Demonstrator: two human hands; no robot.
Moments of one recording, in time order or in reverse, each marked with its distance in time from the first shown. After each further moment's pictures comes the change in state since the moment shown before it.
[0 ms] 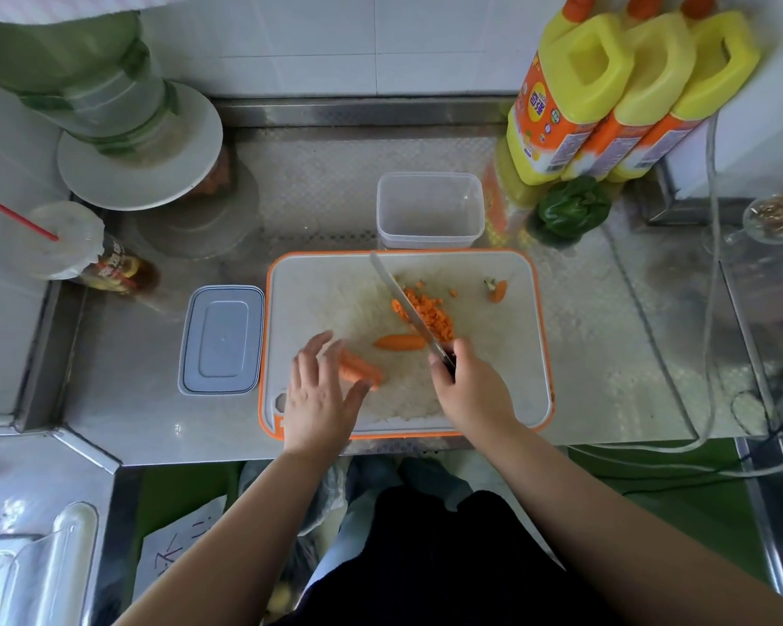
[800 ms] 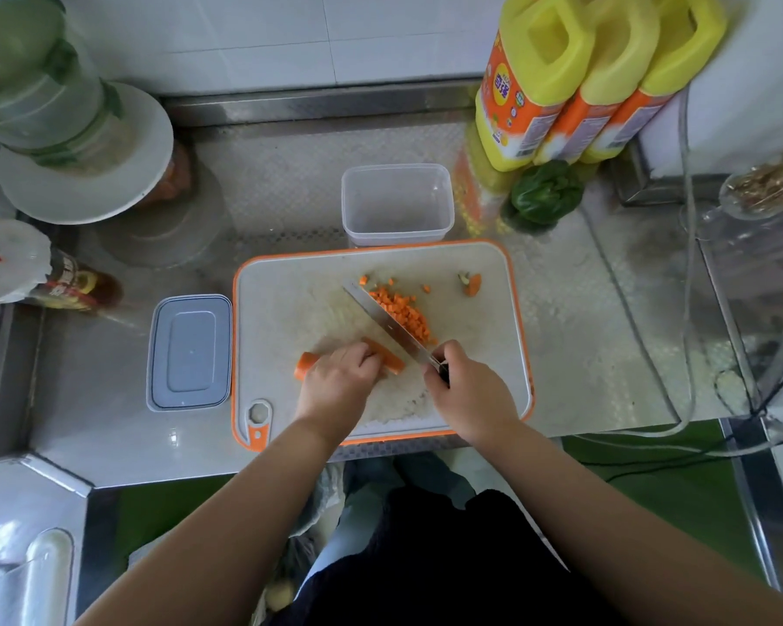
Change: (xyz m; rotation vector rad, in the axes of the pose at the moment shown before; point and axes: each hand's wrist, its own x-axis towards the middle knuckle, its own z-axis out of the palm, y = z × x) left_hand 0.040 0.035 0.023 0.187 -0.286 0.251; right_hand 0.002 0.027 -0.014 -0.044 -0.054 -0.024
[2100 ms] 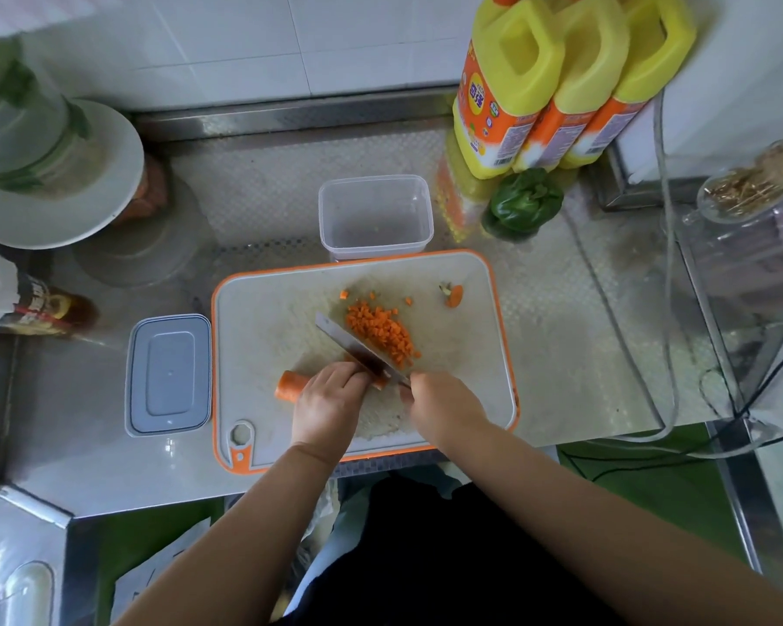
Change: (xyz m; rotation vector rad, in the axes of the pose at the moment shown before) left_hand -0.001 0.000 0.028 -0.081 0.280 0.144; right_hand 0.016 -0.009 0.001 -0.189 -0.255 0.047
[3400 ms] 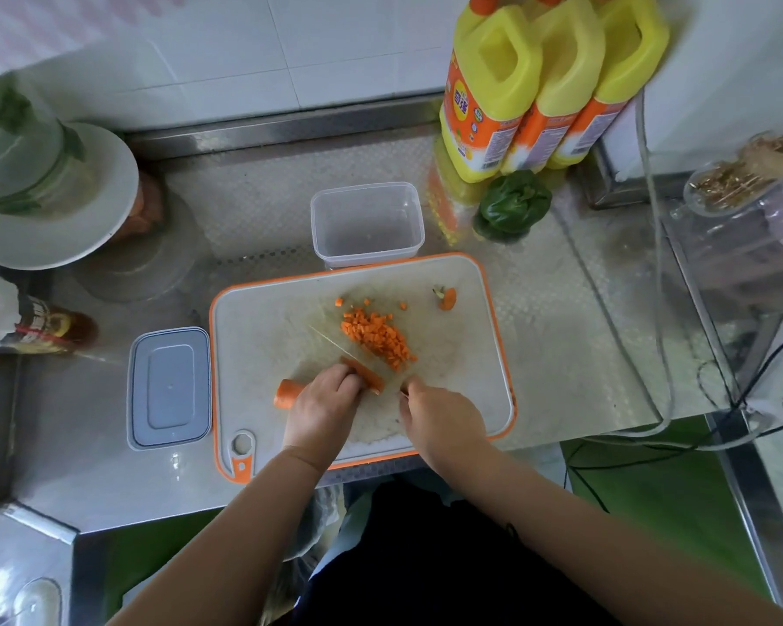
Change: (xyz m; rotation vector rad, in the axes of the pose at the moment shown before) left_hand 0.001 -0.007 -0.005 -0.008 -0.153 -0.012; right_hand -0.017 0.003 0.012 -0.061 0.210 -0.113
